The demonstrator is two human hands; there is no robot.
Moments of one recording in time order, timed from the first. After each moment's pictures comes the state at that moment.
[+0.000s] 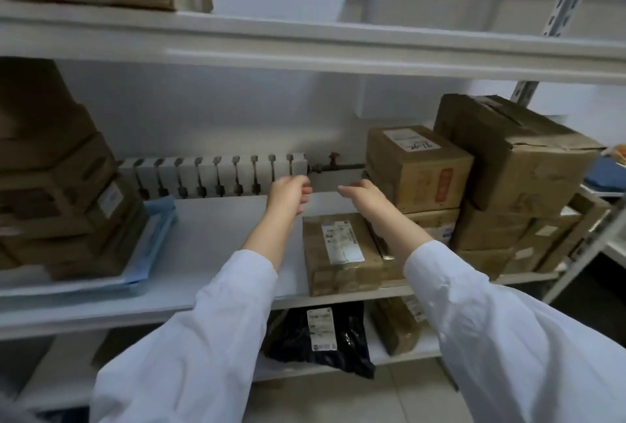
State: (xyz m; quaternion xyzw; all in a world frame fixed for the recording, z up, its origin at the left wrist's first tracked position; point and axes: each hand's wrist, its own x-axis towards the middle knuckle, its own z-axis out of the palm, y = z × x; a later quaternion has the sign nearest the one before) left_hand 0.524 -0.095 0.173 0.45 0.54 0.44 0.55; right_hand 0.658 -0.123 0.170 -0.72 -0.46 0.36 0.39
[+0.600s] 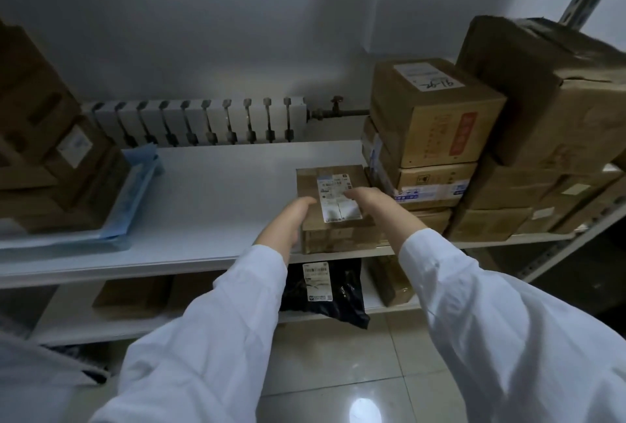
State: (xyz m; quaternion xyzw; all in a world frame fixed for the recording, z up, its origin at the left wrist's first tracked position) left_hand 0.555 -0.104 0.067 0.33 0.62 0.24 0.67; right_hand 0.688 -0.099 0.073 -0.79 -0.34 0.45 0.23
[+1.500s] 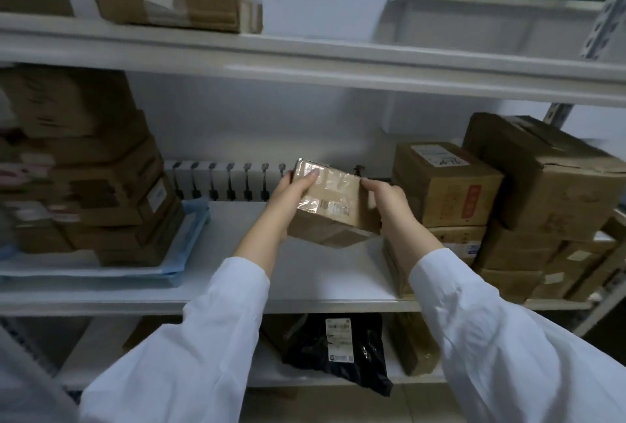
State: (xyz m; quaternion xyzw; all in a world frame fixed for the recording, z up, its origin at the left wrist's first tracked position) left_hand 0.465 -0.128 0.186 0.48 0.50 0.44 0.57; right_hand 0.629 -0.133 0.181 -0.66 -0.32 0.42 0.54
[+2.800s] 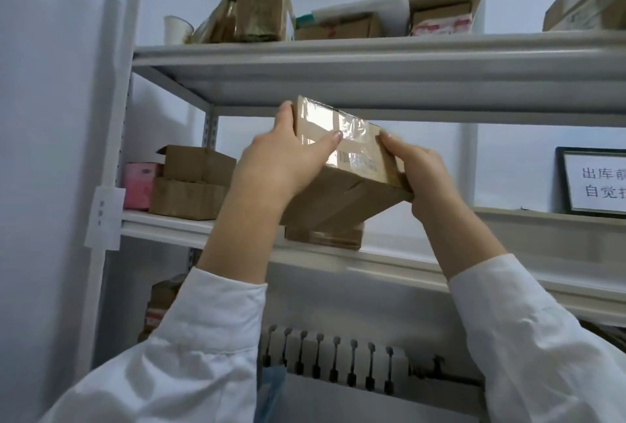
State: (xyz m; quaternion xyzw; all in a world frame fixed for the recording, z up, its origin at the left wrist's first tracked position) left_hand 0.311 -0.308 0.489 0.62 0.54 0.56 -0.05; right_hand 0.480 -0.255 0.494 -0.28 -0.60 0.34 0.67
